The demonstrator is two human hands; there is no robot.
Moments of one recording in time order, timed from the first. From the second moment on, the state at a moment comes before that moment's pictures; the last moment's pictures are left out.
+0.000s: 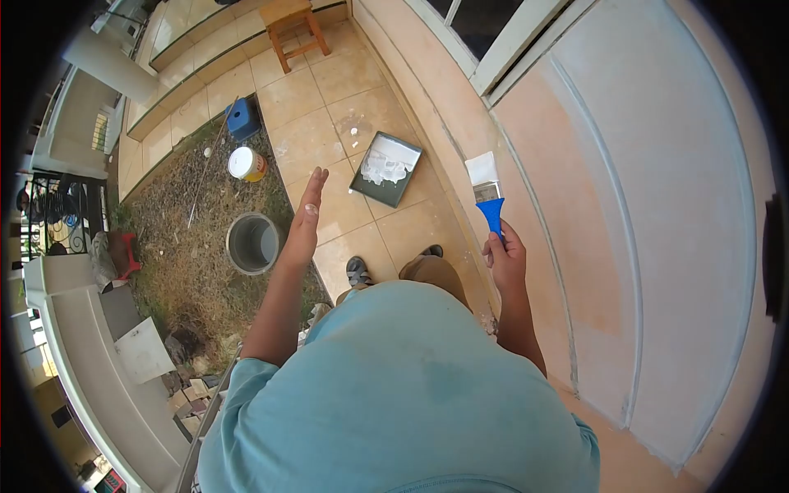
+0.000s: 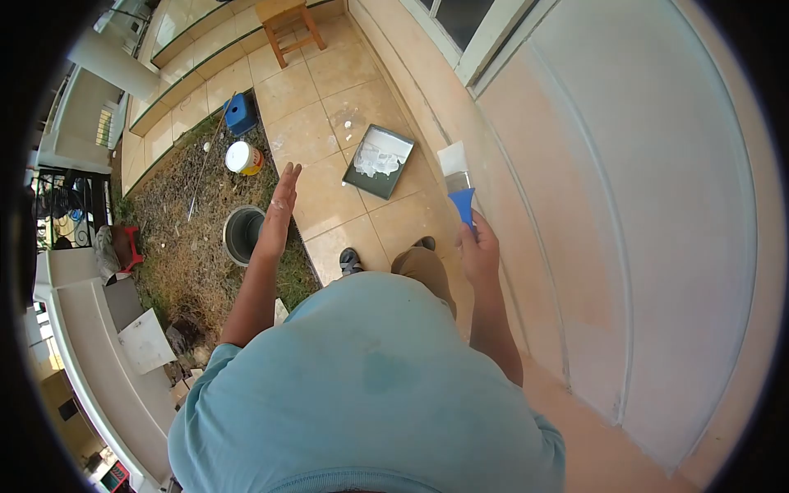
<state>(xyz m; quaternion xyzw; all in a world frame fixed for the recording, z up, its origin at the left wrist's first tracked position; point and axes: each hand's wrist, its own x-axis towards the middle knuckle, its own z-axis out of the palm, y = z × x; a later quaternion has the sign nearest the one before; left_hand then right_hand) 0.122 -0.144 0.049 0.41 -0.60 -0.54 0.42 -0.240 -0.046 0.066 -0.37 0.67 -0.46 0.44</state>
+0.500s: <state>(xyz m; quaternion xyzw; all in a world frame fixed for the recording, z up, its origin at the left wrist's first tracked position) 0.038 -0.204 0.112 0.51 -0.47 -0.51 0.51 -0.295 -0.258 0.082 -0.52 0.56 -0.37 0.54</state>
